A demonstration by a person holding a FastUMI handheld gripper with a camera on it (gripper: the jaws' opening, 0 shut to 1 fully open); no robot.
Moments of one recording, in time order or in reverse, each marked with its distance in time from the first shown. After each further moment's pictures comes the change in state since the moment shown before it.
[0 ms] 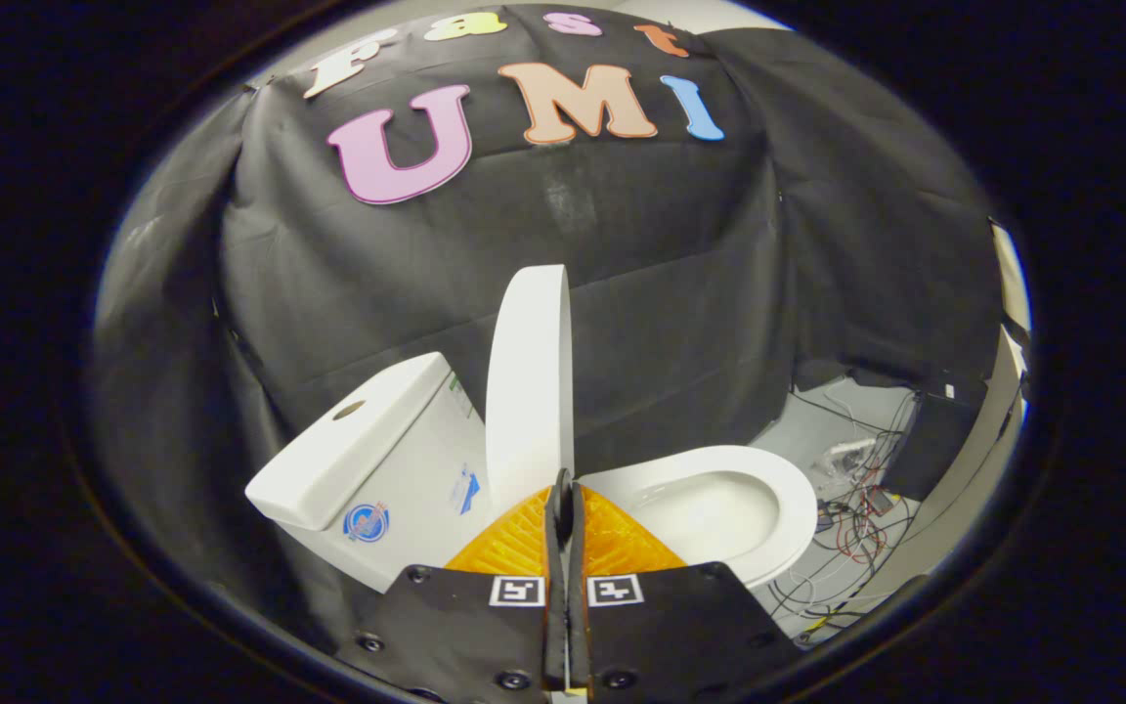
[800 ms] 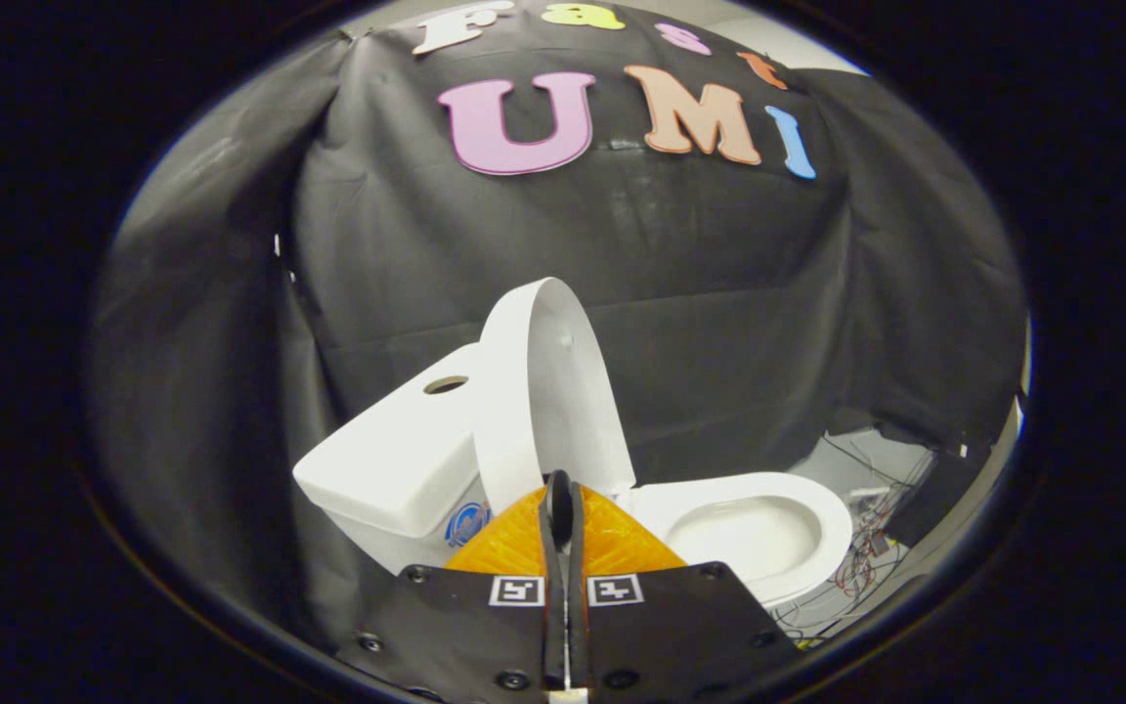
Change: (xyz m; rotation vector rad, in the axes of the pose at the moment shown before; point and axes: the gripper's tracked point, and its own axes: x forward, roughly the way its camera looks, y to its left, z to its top) arm 0.009 0.111 -0.019 -0.225 -0.026 0.071
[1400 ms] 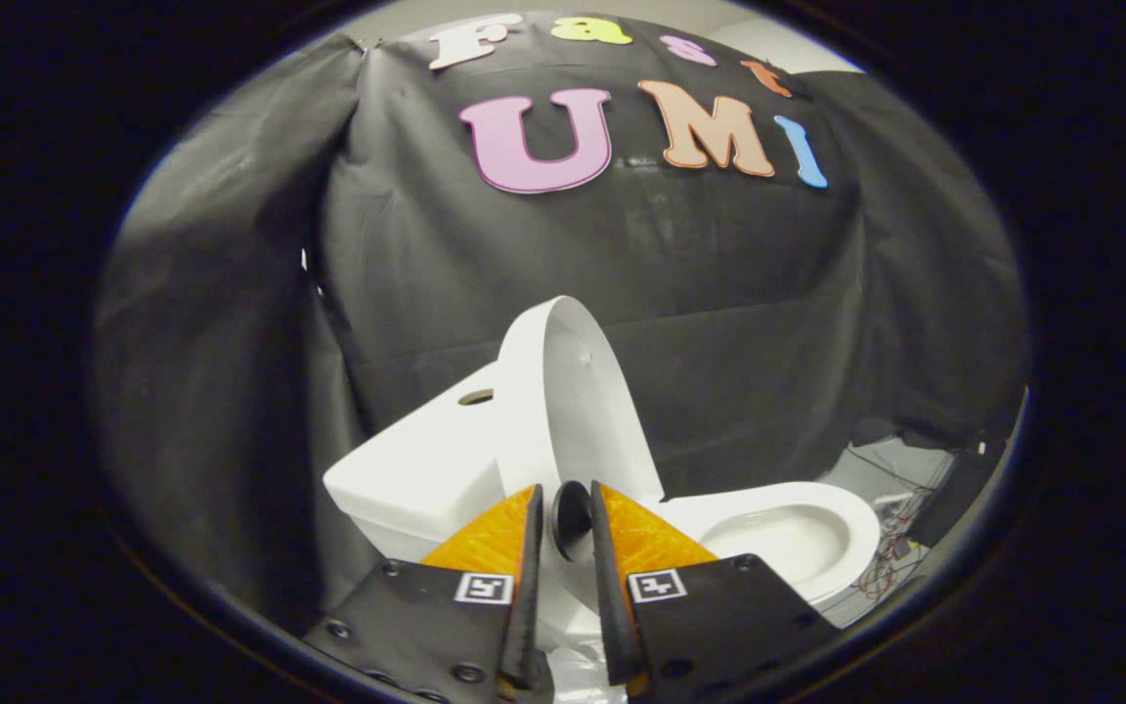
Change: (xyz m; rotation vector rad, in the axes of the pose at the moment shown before) arm -0.004 0.019 0.007 0.079 -0.098 0.095
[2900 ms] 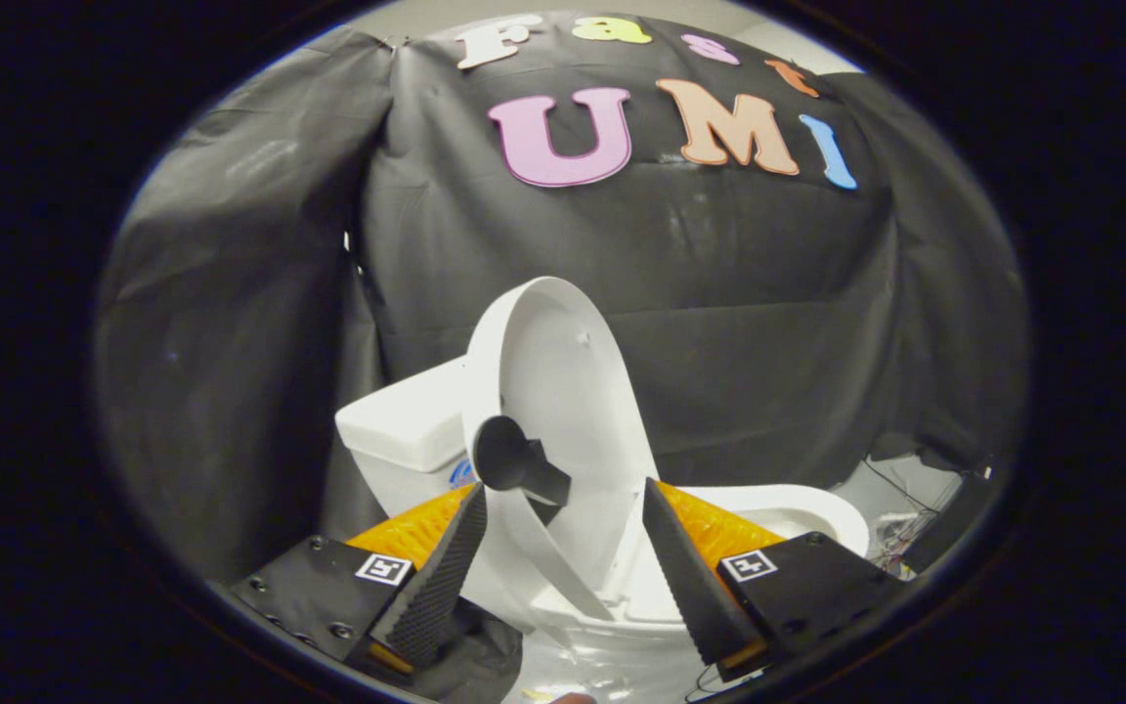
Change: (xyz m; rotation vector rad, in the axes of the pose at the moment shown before) arm -0.032 -0.061 -0.037 -0.083 0.072 0.090
